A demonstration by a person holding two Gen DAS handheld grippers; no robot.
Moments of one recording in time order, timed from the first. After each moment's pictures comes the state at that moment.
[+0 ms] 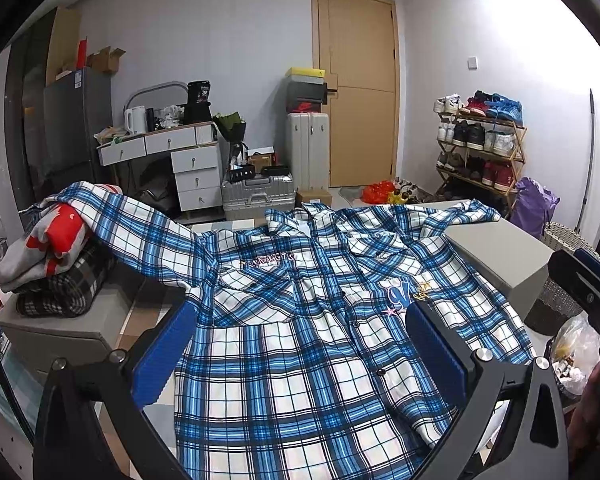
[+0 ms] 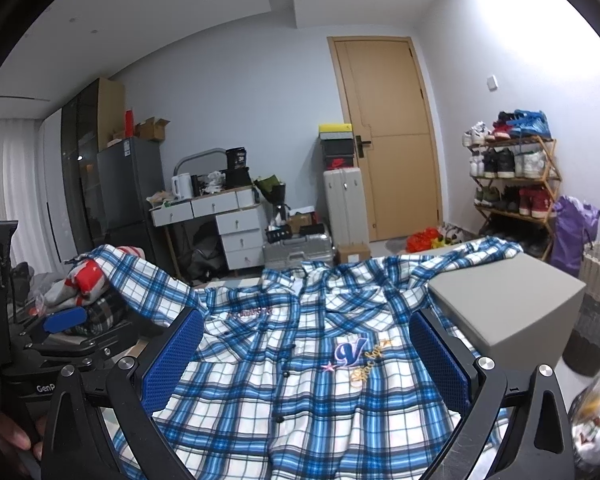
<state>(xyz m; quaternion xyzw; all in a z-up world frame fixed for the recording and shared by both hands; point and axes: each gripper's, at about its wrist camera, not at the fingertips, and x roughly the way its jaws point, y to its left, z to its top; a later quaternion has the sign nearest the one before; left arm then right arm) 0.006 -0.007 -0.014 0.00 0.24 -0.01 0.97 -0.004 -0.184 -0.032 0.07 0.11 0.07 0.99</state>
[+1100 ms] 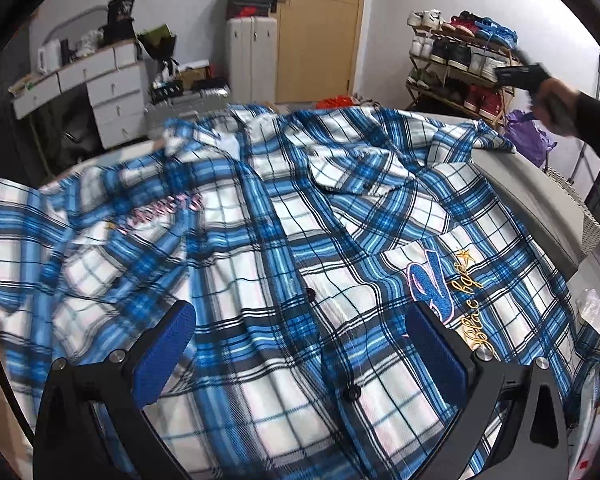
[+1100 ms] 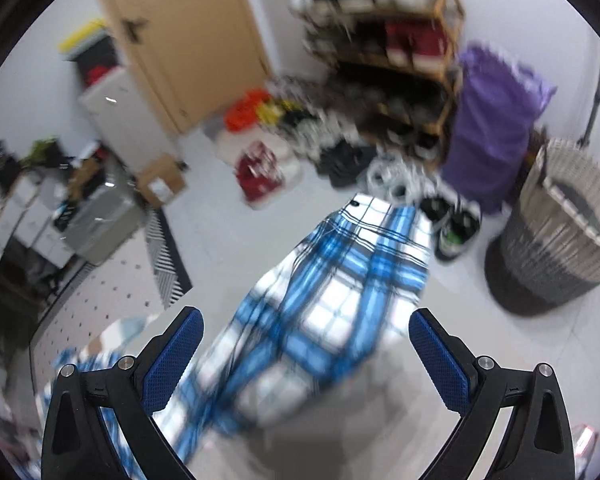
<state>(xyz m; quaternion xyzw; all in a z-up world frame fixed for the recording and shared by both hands) 0.195 -0.040 -0.126 0.01 0.40 -0.12 0.91 0.499 -0.574 -0.051 0.23 0.45 -0.18 0.85</state>
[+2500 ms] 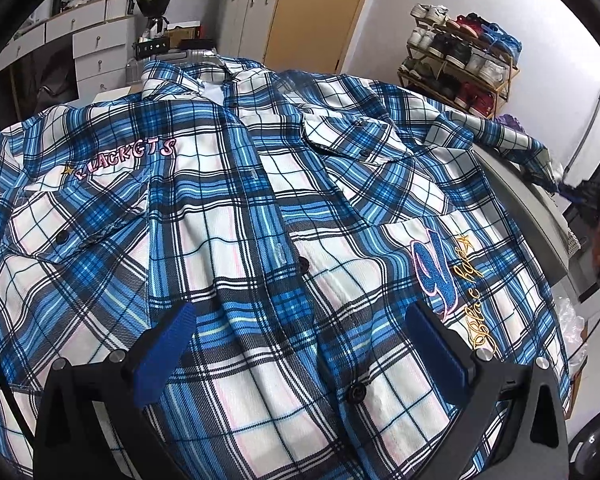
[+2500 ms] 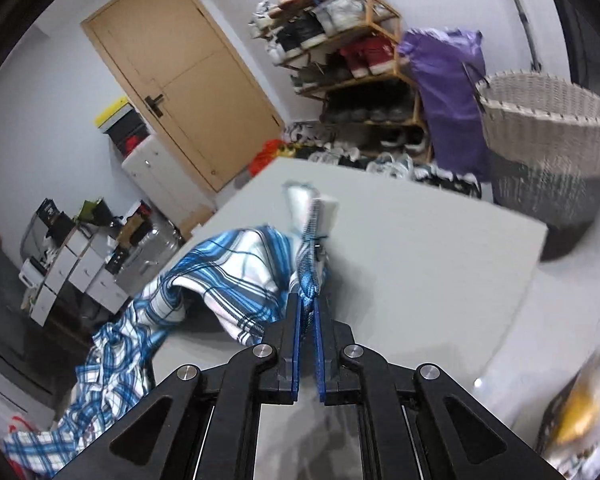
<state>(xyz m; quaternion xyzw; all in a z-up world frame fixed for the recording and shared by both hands) 0.205 -0.026 -0.150 -0.05 0.44 -0.15 0.89 0.258 -0.563 -0.114 0.33 0.29 -0.14 0.89</state>
